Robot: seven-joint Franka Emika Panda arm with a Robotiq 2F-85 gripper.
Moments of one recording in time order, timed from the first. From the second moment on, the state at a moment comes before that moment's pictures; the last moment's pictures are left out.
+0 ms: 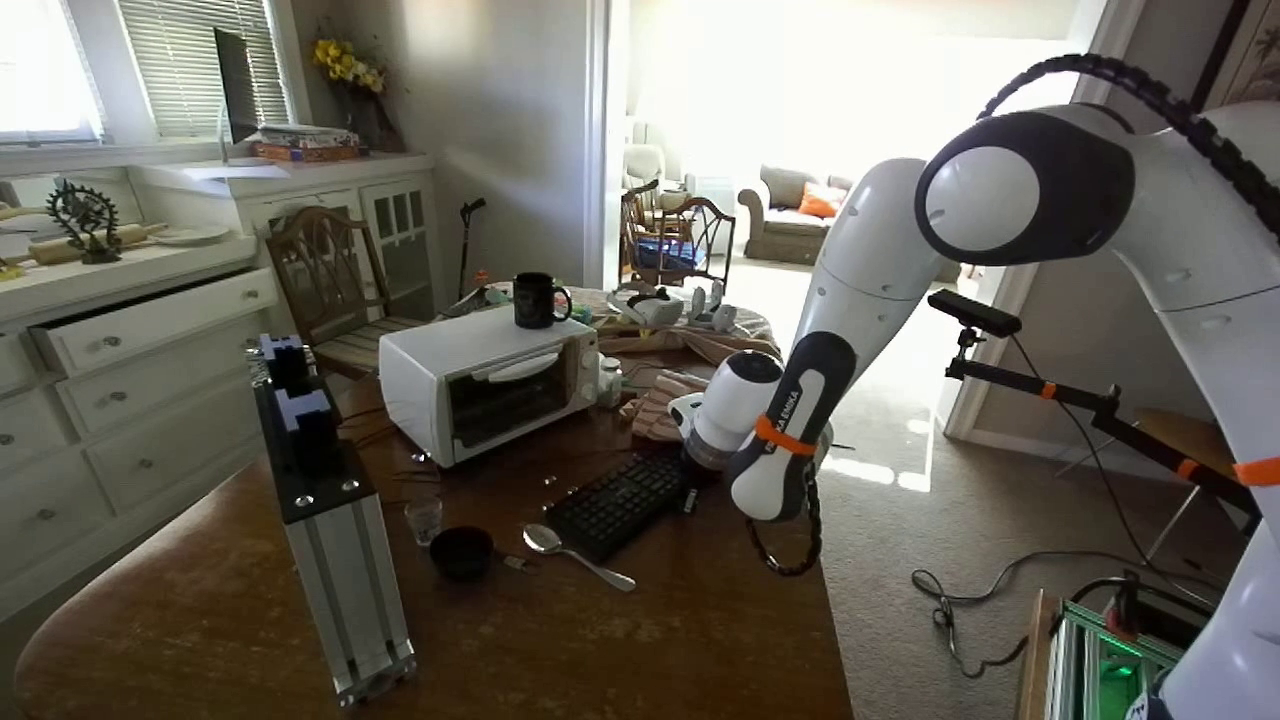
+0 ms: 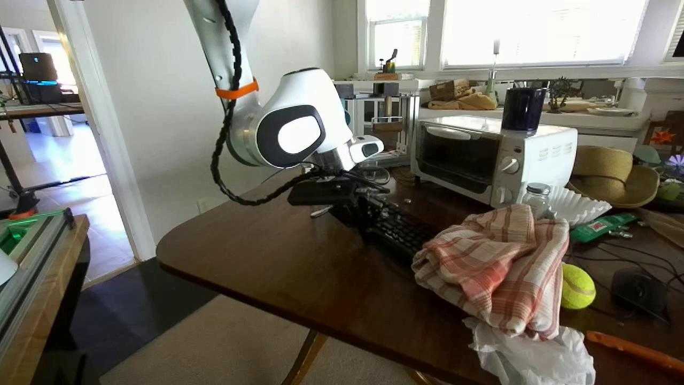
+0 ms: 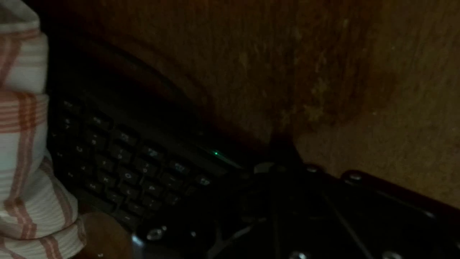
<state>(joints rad) -0.09 0.72 -0.13 -2.18 -0.31 3.25 -0.35</state>
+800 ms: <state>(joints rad) -0.02 0.75 -0.39 -2.11 -0.30 3.09 -0.26</state>
